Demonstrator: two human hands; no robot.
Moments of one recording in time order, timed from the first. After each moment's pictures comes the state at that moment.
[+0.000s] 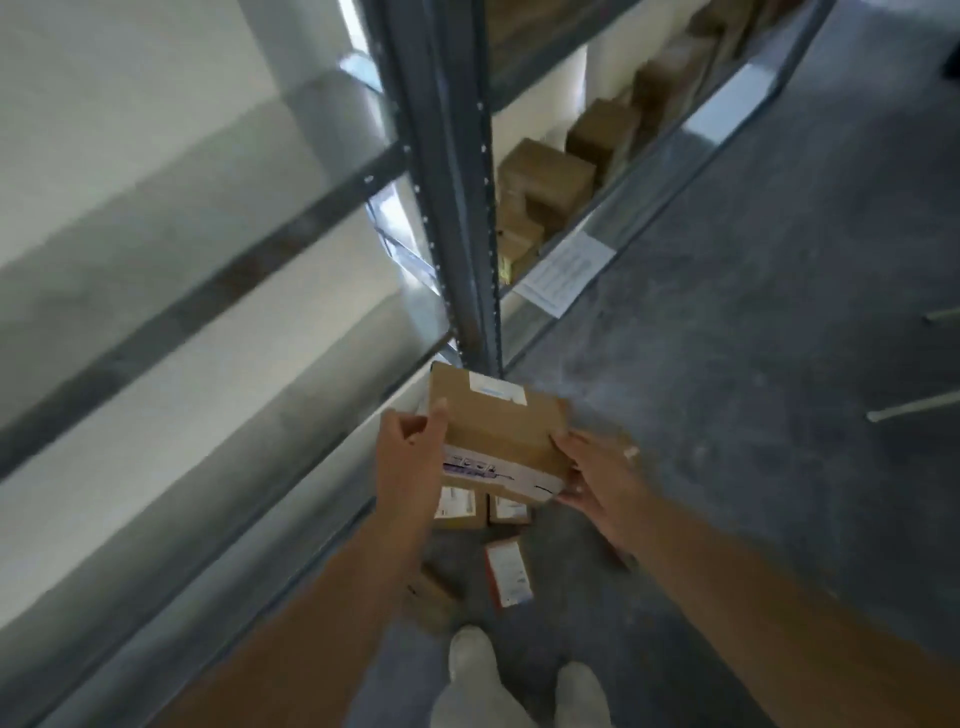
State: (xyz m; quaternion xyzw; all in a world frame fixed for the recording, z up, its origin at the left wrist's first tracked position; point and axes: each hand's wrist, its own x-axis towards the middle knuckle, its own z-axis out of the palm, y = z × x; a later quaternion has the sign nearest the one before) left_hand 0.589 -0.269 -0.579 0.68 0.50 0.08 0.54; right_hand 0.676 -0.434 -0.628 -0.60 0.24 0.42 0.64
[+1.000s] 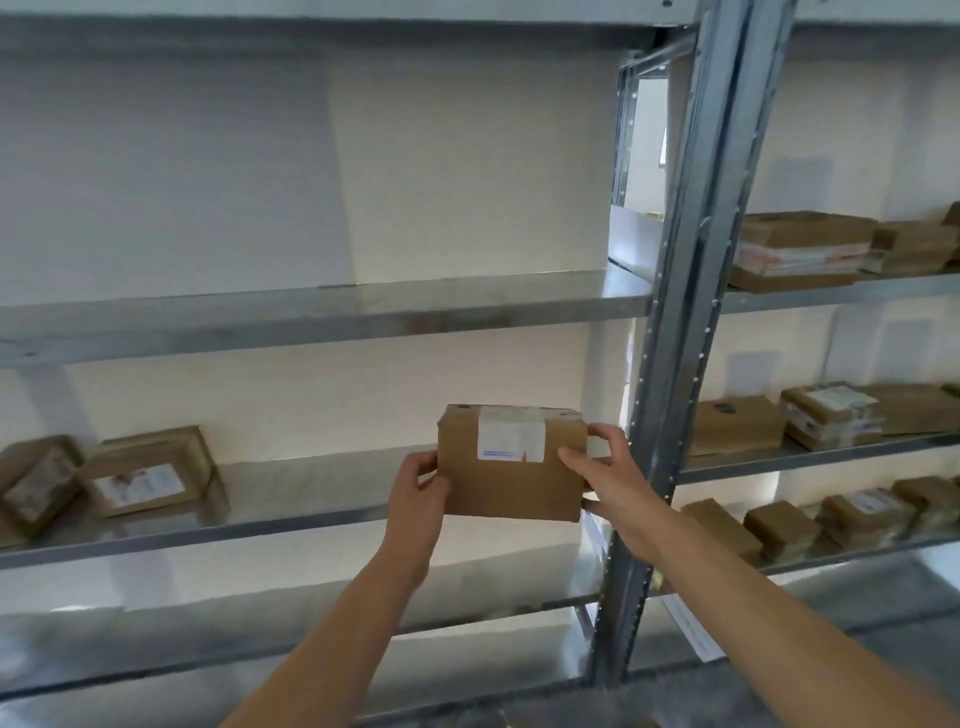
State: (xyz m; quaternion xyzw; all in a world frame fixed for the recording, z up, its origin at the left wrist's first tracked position) left_hand 0.408 -0.287 -0.234 0.57 0.47 0.42 0.52; right_hand 0.612 -0.374 -0.211 -0.64 -0.33 0.40 0.57
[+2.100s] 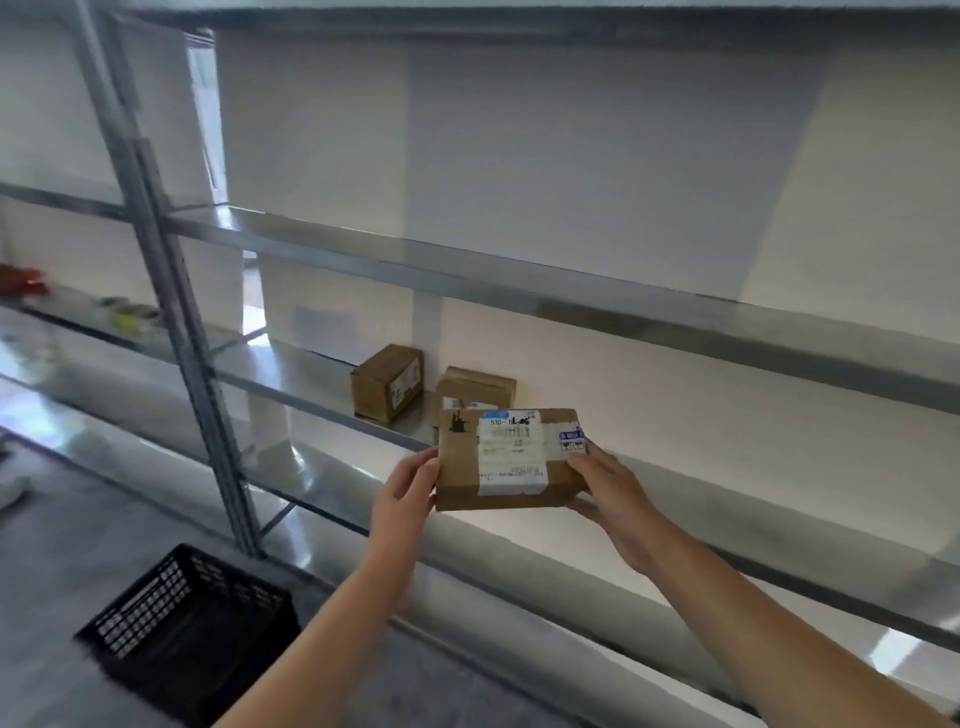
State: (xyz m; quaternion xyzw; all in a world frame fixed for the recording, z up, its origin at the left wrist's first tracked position) left_hand -0.015 -0.241 -0.250 0.38 0.53 0.60 0.48; right_hand 0.207 -0.203 -0.208 -0.57 -0.47 0.53 0.42
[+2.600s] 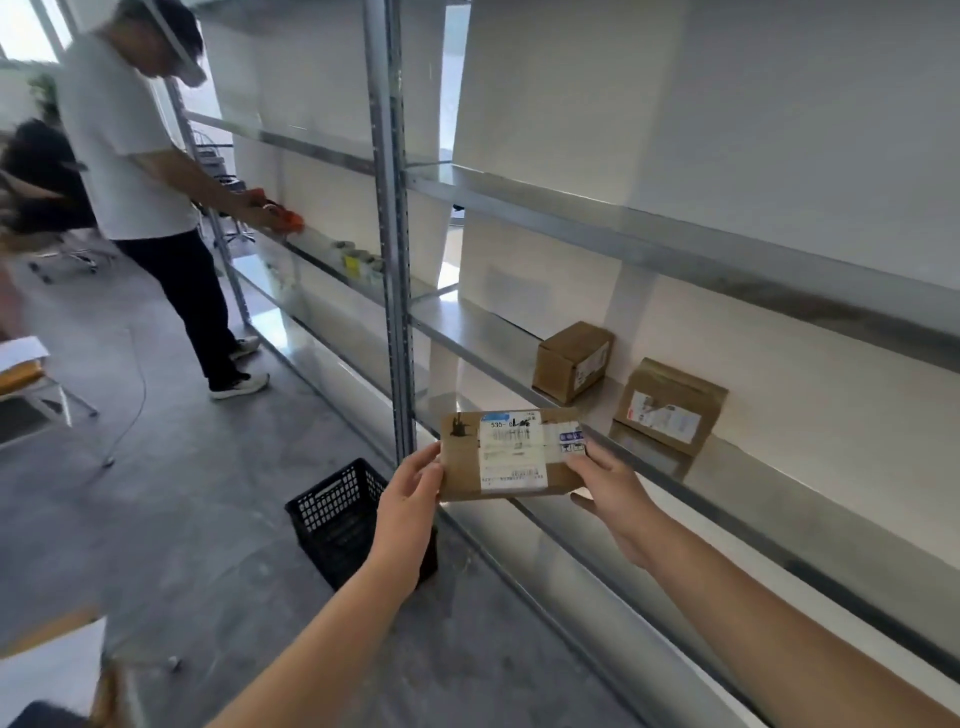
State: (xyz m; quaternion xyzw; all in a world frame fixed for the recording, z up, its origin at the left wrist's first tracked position) left_hand -0.199 -0.289 -0.297 0.24 0.62 0.65 0.37; right_hand -0.009 -0.164 -0.261 -0.48 -0.58 0.60 0.27
